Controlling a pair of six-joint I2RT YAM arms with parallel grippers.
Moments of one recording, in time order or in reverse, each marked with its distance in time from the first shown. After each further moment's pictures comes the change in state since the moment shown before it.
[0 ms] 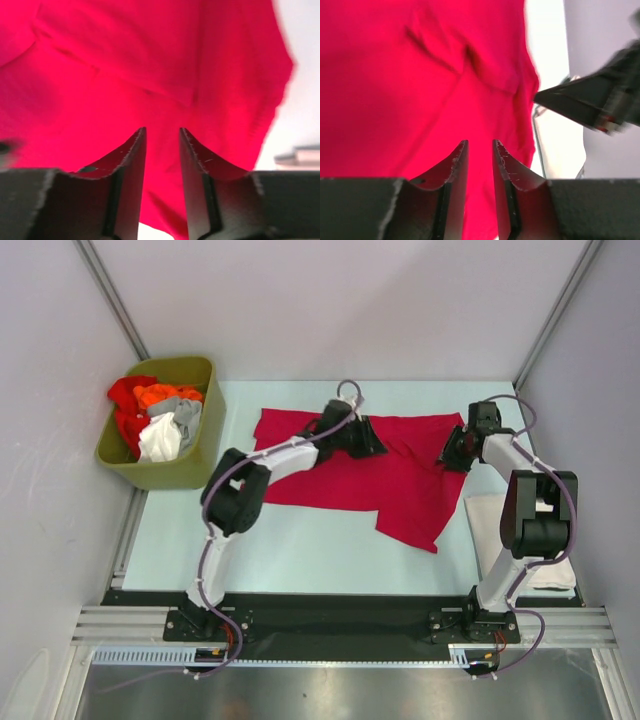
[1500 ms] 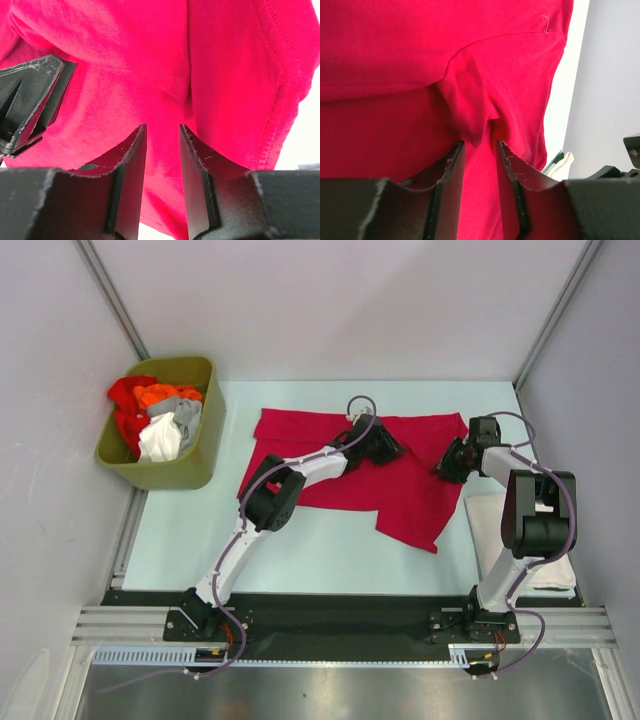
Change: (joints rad) left arm -0.114 0.380 0.334 0.034 -0.265 -0.393; right arm -0.019 0.000 -0.149 0.160 -0.083 0.087
